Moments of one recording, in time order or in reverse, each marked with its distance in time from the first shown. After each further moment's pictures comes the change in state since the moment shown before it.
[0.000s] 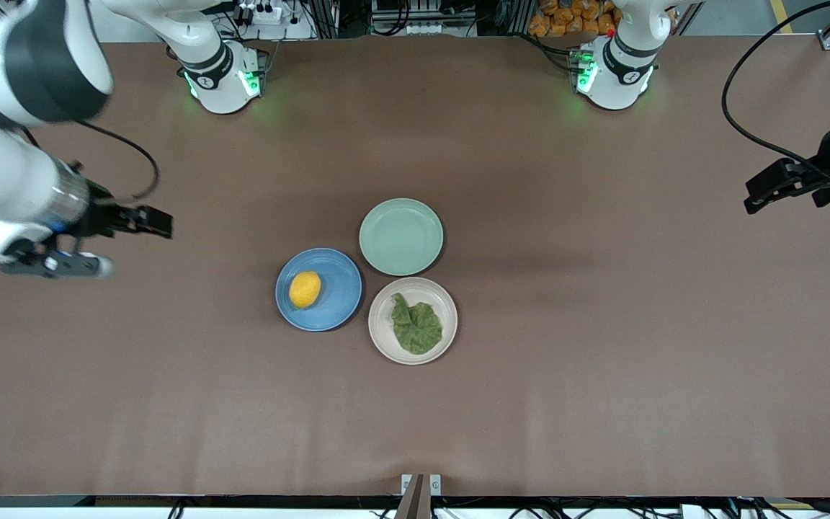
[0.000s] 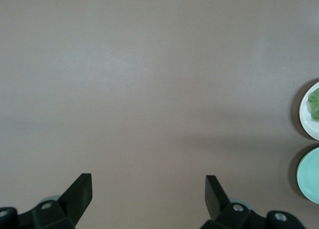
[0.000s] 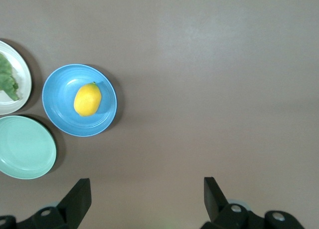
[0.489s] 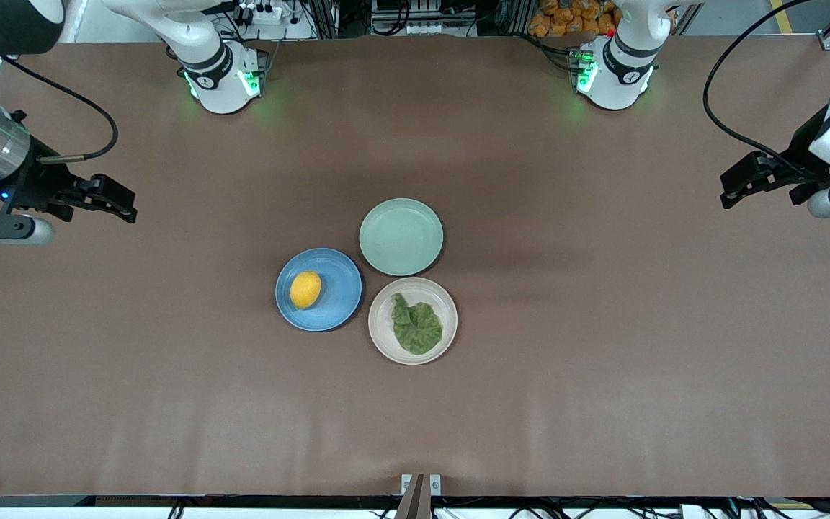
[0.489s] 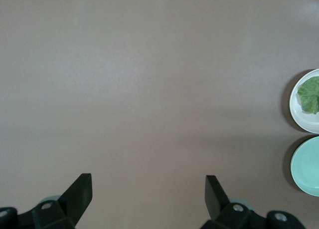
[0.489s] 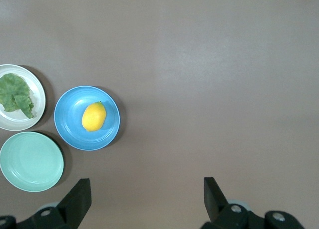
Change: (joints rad) left arm -0.056 -0.009 0.010 -0.001 0.000 0.000 -0.002; right arm -0.012 -0.027 -0.001 0.060 -0.012 0.005 -0.002
